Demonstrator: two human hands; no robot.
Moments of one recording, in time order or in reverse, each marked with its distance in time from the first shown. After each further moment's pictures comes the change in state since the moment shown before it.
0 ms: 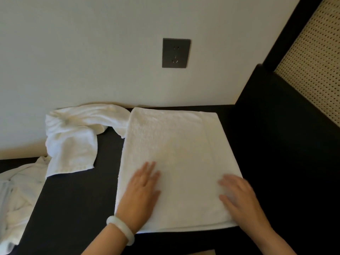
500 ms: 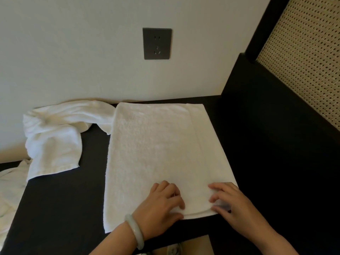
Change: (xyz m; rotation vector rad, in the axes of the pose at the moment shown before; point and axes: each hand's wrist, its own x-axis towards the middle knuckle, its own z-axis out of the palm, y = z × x) left_hand 0.002 0.050 0.027 -0.167 -0.266 0.392; right_hand -0.043 -0.001 -0.018 0.065 -0.246 -0.066
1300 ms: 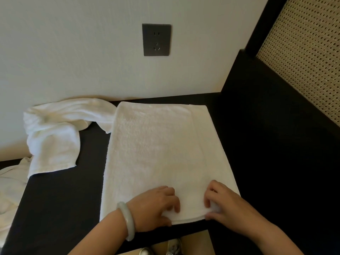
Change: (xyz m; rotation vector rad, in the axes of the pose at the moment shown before) left_hand 0.000 -0.001 -0.035 -0.069 -0.386 -0.024; right_hand 0.011 -0.019 -0.002 -0.133 -0.244 0.013
